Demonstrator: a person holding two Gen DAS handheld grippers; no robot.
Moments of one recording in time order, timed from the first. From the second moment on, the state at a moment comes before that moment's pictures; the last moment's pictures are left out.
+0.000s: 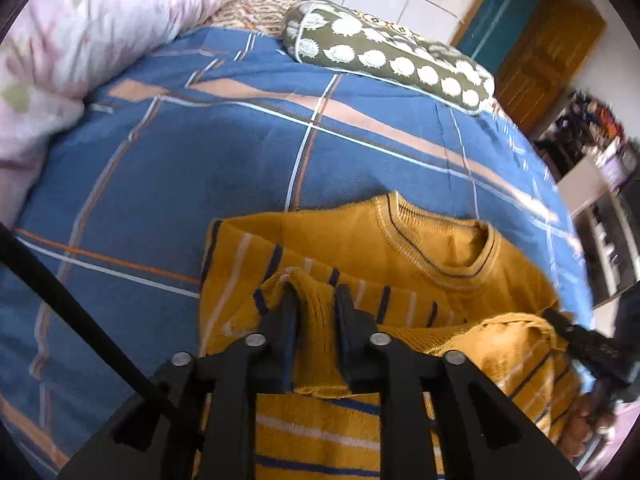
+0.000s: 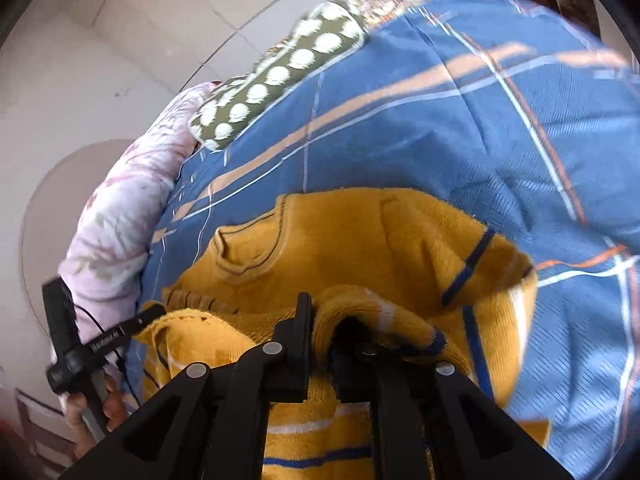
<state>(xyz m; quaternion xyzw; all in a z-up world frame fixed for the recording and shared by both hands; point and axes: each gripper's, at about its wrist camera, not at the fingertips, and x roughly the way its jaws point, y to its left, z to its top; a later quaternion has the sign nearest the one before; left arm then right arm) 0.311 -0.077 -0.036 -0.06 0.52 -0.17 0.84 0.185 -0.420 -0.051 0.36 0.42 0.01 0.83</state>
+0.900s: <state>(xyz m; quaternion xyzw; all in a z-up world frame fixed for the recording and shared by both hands) 0.161 0.006 -0.010 -0.01 0.46 -0.15 0.88 0.053 -0.413 -0.018 0.25 0.42 -0.02 0.87</state>
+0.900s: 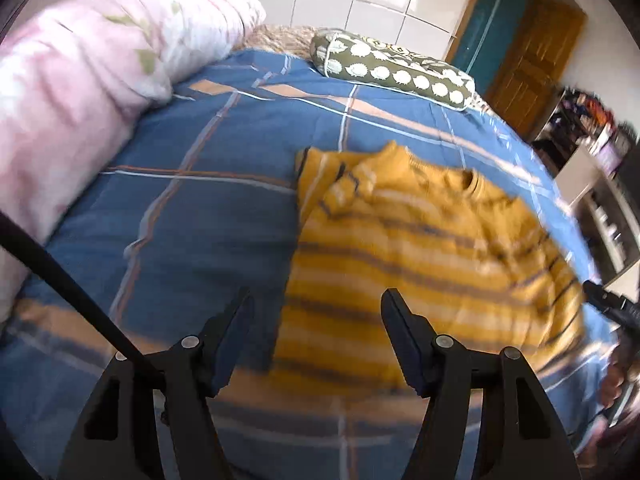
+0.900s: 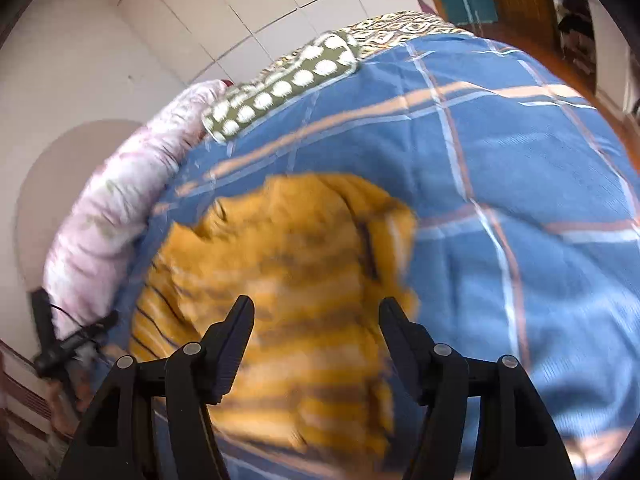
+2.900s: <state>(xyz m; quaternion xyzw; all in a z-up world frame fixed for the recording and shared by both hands) 0.117 0.044 -0.082 -0.01 0.43 -0.08 0.90 0.292 -0.070 -0.022 -0.01 0.50 0.09 0.86</state>
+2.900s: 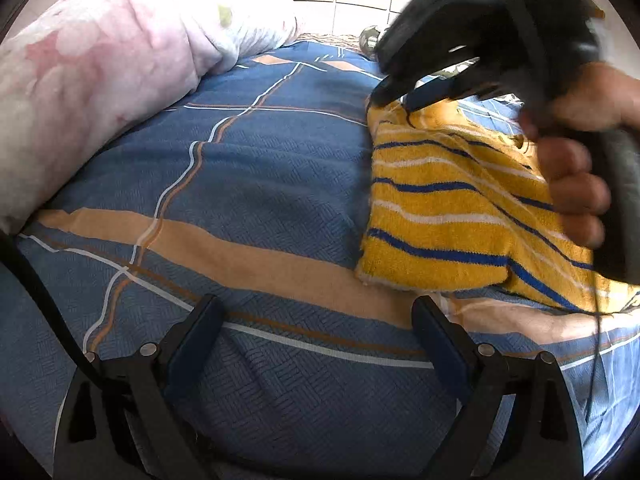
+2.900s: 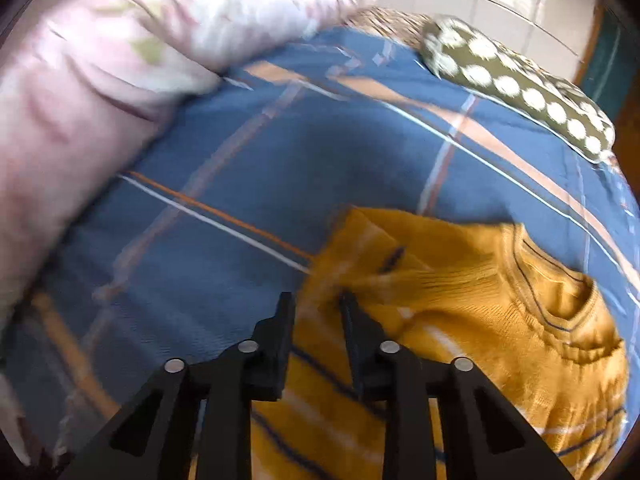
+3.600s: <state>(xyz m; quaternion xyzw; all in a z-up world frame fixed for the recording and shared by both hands) 0.119 0.006 -0.009 -0.01 0.37 -0.13 0.92 0.037 -0.373 -0.031 0.23 0.44 -0.07 0.87</state>
